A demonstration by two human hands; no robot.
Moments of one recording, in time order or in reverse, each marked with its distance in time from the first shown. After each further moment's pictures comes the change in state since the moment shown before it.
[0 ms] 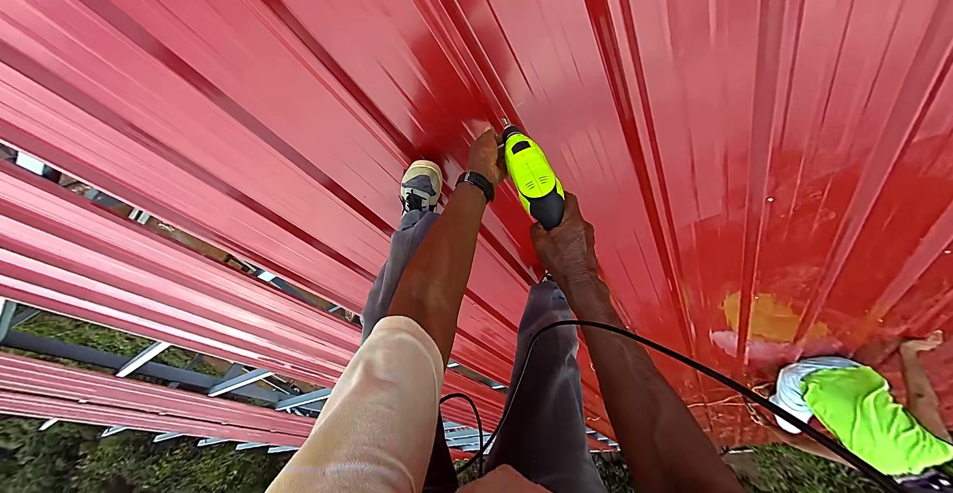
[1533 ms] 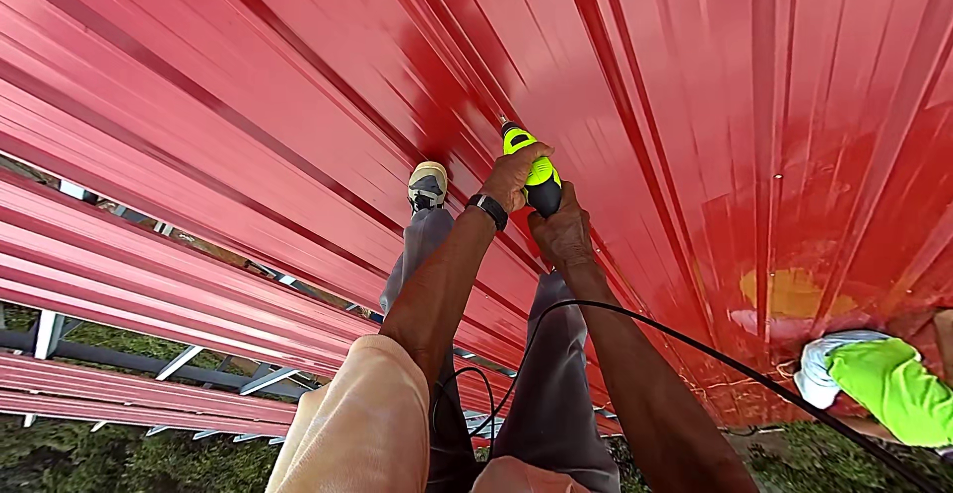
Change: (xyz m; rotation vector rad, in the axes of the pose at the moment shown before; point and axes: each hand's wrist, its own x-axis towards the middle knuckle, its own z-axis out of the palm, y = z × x) left_hand -0.101 -0.010 0.025 0.283 -0.157 -0.077; right_hand 0.002 -0.019 -0.007 0.063 -0.033 0.064
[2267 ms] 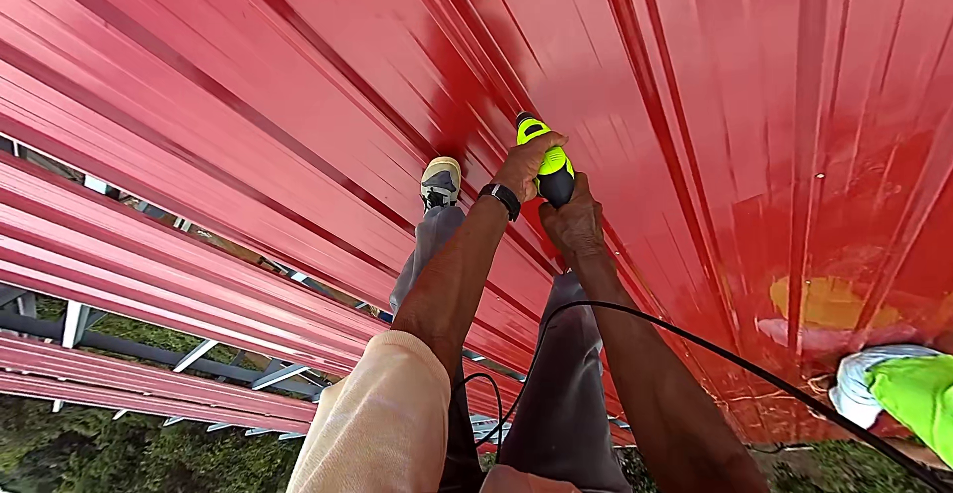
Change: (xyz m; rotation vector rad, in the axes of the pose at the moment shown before) left_hand 0.026 0.004 -0.013 0.022 -0.006 0.019; right_hand 0.016 -0.002 0.020 0.000 0.031 -0.015
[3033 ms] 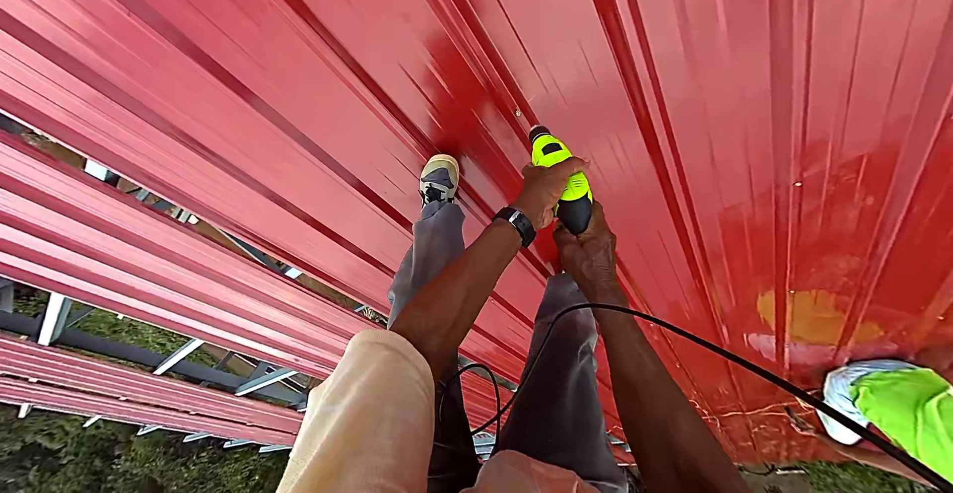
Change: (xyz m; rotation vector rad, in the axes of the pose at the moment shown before) left_hand -0.054 -0.057 0.027 0.021 0.042 0.084; right_hand -0.061 0.059 -0.008 0.132 0.097 -0.149
